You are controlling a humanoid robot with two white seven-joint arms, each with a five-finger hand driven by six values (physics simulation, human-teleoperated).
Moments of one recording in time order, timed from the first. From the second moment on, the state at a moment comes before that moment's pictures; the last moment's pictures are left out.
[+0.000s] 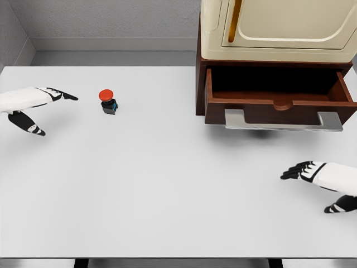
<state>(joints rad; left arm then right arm) -0.76 0.95 -0.82 -1.11 -0.11 -0.61 -0.47 0.25 -1.05 -0.02 -1.75 0.12 -0.61 0.61</state>
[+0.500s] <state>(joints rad) -1.06 0.71 -0.89 -0.94 -0.18 -0.61 -0.59 0.46 -0.98 -0.40 -1.75 0.03 -0.61 0.61</state>
